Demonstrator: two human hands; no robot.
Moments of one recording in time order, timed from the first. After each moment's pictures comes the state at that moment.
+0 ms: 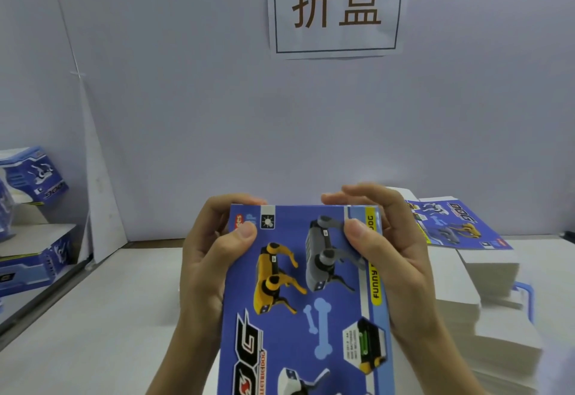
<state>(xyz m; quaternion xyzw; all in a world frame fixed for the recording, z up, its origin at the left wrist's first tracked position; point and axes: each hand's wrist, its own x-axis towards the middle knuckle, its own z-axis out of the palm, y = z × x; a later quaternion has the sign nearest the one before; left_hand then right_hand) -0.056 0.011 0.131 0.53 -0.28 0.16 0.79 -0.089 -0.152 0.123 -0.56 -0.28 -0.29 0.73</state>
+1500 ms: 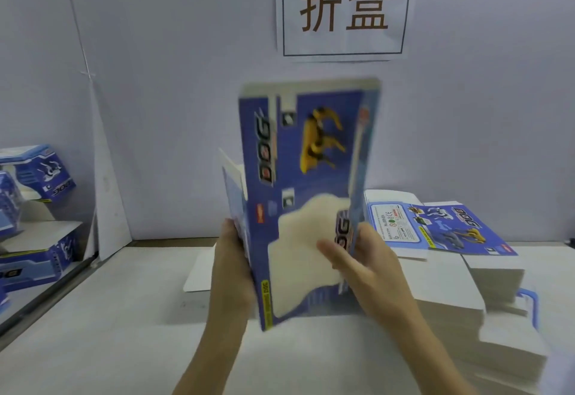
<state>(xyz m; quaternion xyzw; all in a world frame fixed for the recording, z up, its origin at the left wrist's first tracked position) -0.005 -0.006 0.091 0.46 -0.12 0.02 0.88 -0.055 -0.166 0.096 -0.77 -0.11 -0.26 0.58</state>
